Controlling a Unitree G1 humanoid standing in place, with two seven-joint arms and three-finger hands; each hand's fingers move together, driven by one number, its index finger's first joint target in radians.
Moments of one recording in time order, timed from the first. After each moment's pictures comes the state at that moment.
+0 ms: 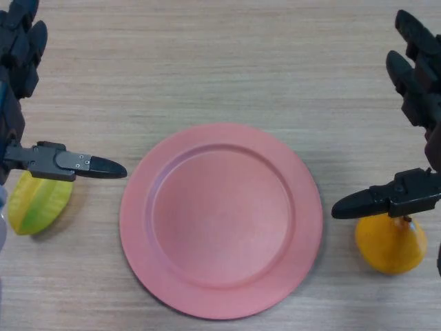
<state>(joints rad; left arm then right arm) -0.22 0.37 0.21 -0.24 -0.13 0.06 -0.14 -0.13 -0.26 -0.07 -0.59 0.08 0.43 0.16</state>
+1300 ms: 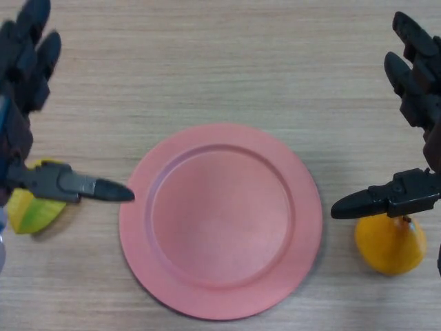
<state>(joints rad) -0.08 0.35 0.23 -0.47 -0.15 0.21 -0.21 -0.13 -0.26 -0.07 -0.58 0.08 0.42 0.16</state>
